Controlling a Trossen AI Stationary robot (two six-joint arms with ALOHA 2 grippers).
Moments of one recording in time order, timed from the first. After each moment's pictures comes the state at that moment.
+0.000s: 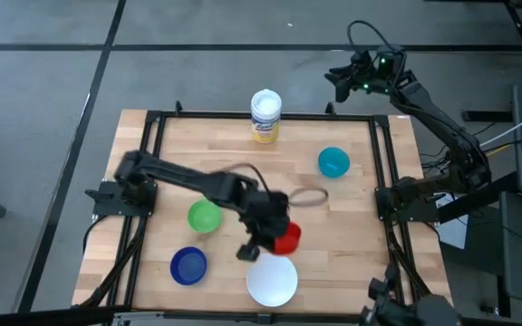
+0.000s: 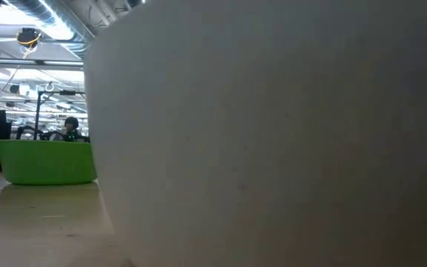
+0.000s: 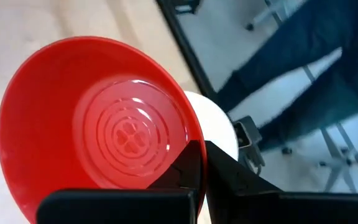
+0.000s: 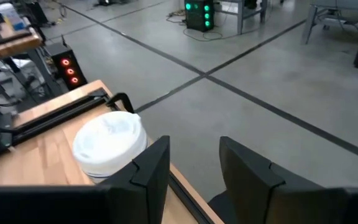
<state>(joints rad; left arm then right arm) -0.23 1.93 1.86 -0.81 0.41 -0.04 -1.01 1.30 1.21 -0.26 -0.45 0.00</state>
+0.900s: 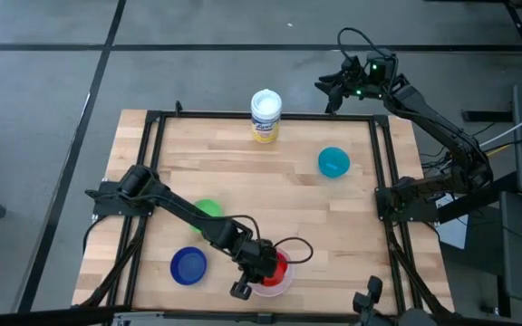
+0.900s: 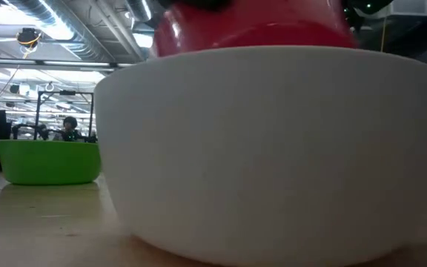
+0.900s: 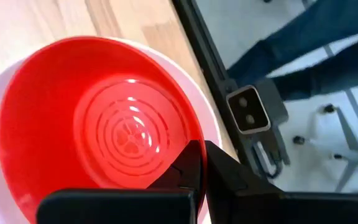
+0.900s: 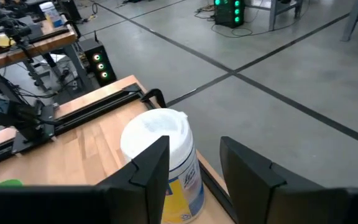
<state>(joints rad) -0.44 2.01 1.55 -0.45 0.24 -0.23 -0.90 1.30 1.21 -0.26 -0.45 0.04</state>
